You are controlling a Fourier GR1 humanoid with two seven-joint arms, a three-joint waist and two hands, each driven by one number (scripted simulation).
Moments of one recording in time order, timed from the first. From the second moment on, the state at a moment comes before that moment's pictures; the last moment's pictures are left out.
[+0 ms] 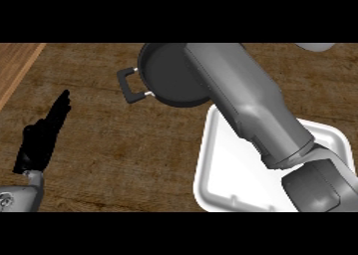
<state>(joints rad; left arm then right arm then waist) -0.12 0.33 -0.02 -1.48 -0.06 0.08 0.14 -1.47 -0.01 0.18 -0.42 1.23 -0.33 1.11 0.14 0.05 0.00</state>
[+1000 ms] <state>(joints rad) -0.10 0.34 -0.01 -1.52 -0.04 0.07 0.14 -1.39 -0.03 -0.03 -0.29 1.15 -0.70 0.94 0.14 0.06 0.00</state>
